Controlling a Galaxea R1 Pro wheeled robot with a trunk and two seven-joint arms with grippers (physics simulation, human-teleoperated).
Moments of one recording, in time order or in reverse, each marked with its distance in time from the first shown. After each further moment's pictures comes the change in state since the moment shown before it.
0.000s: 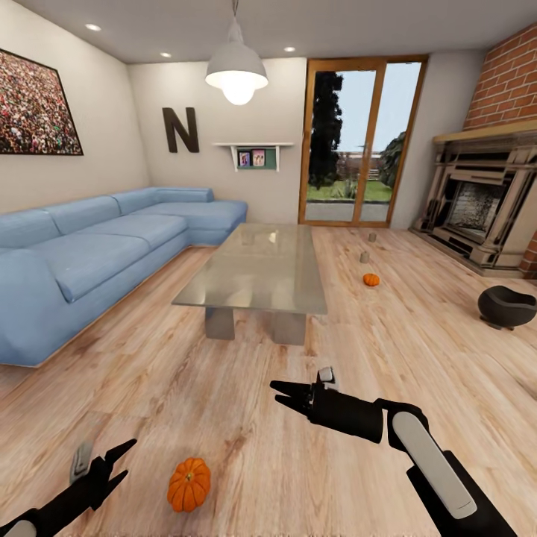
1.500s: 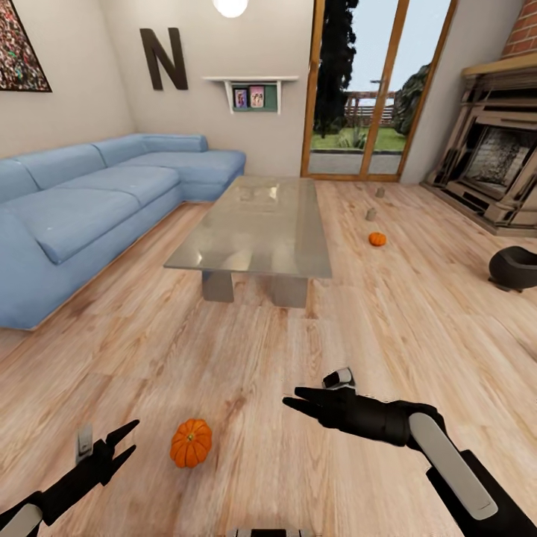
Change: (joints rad) left arm -0.009 -0.001 0.002 -0.067 0.003 0.011 -0.122; right arm 0.000 -0.098 0.009 -0.005 0.028 0.047 0.358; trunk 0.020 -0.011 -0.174
